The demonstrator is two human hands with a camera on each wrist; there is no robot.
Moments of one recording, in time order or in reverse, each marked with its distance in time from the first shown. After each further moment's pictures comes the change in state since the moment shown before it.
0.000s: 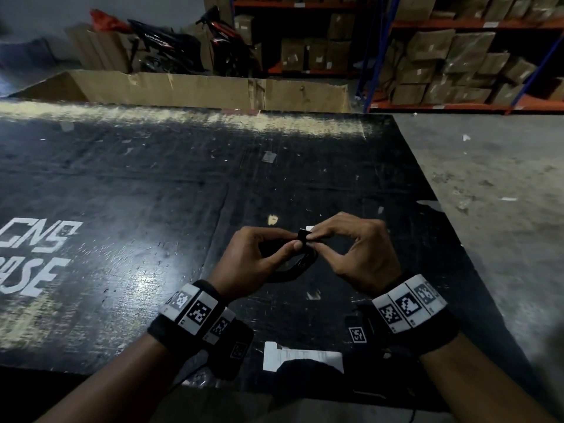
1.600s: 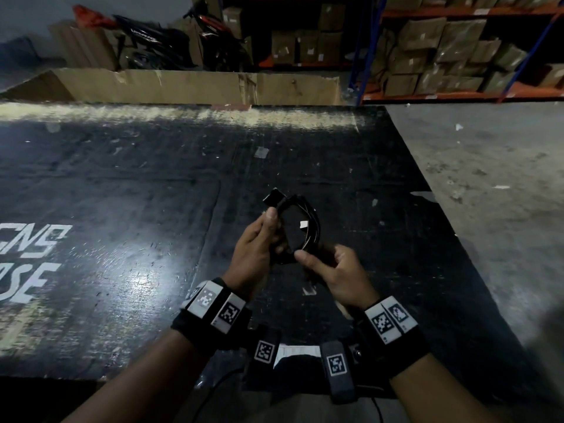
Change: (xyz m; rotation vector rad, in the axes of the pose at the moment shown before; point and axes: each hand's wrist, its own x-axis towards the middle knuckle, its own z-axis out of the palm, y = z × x) left_hand 0.020 -0.003 0.036 -0.746 0.140 -0.181; right_hand -0.039 0.018 0.044 0.699 0.015 0.749
